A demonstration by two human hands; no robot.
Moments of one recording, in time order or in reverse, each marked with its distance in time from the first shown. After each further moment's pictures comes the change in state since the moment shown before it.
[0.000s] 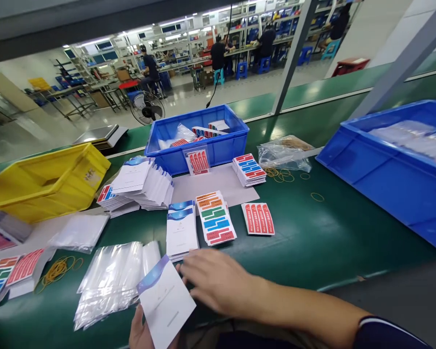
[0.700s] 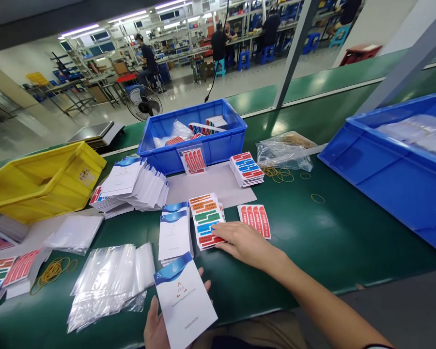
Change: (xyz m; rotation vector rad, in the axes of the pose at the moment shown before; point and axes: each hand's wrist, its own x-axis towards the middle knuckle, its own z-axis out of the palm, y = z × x) left_hand 0.015 -0.033 0.042 -0.014 -0.191 -0.261; right_hand -0.030 0.096 -0.019 -0.032 0.167 0.221
